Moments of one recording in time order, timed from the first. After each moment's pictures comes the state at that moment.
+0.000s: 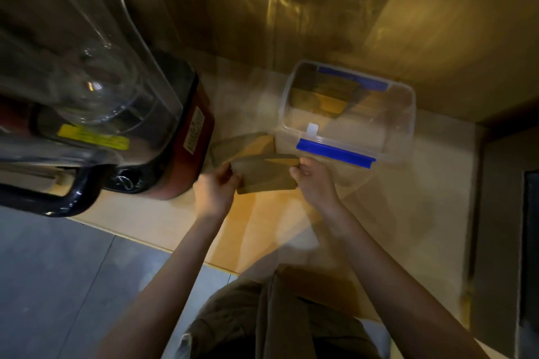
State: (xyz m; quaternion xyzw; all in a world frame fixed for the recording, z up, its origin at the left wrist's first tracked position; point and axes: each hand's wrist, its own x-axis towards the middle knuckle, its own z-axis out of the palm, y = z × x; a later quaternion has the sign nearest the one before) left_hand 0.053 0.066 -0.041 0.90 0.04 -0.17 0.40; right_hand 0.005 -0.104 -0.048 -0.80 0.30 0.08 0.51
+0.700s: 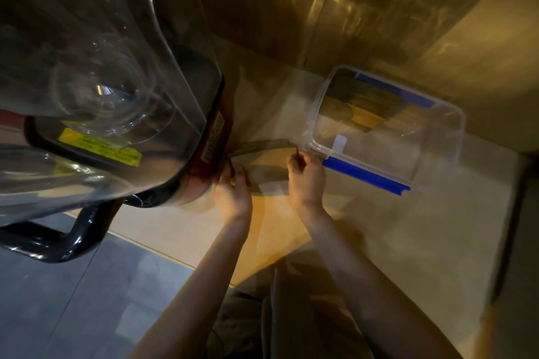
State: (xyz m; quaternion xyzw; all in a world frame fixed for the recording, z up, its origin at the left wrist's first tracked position) left_hand 0.080 0.047 -0.087 0.83 0.25 -0.12 0.48; right_hand 0.071 -0.063 -0.079 -0.79 0.39 0.00 0.47
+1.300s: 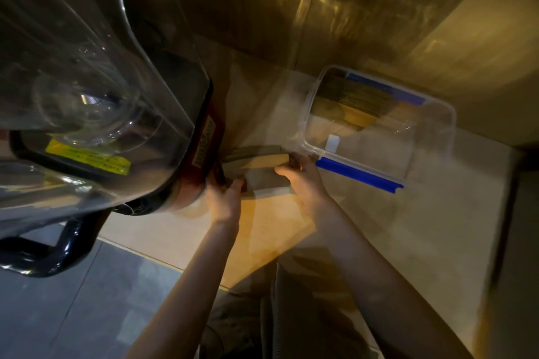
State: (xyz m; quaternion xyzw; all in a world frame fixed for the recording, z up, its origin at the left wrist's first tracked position) left_hand 0.080 0.051 -0.083 0.73 0.30 -0.17 0.59; right_hand 0.070 -0.085 -0.070 -0.61 0.37 0.12 0.69
